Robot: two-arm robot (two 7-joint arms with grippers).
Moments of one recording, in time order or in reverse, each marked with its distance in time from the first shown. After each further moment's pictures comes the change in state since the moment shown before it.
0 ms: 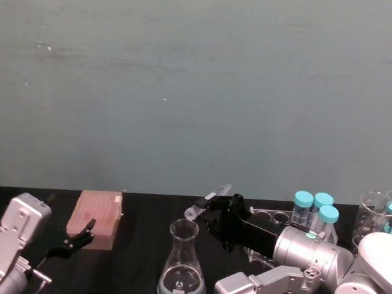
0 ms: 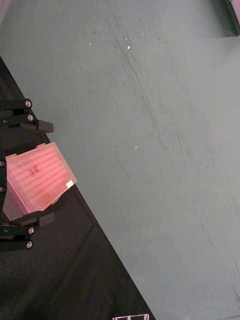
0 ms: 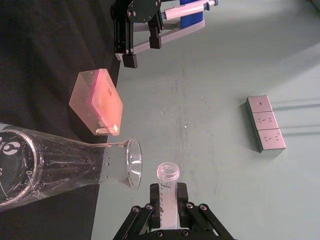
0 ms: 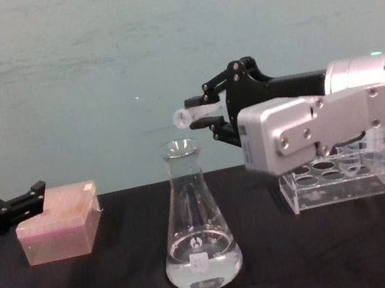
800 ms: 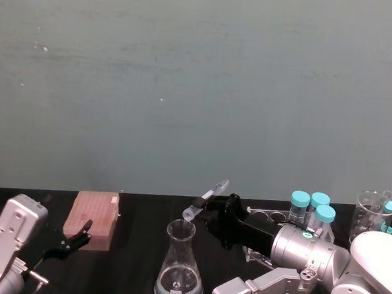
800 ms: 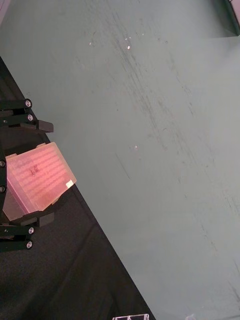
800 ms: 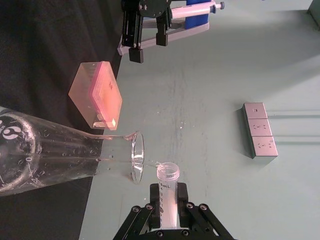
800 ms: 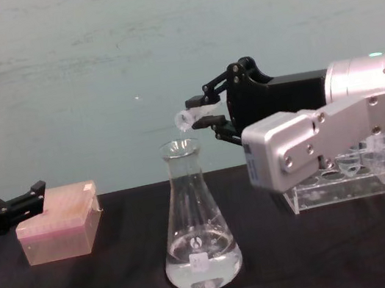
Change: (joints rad) left arm 0.000 0.000 0.000 0.000 0.000 0.000 0.000; right arm 0.025 0.008 -0.038 0.020 -0.075 0.007 -0.069
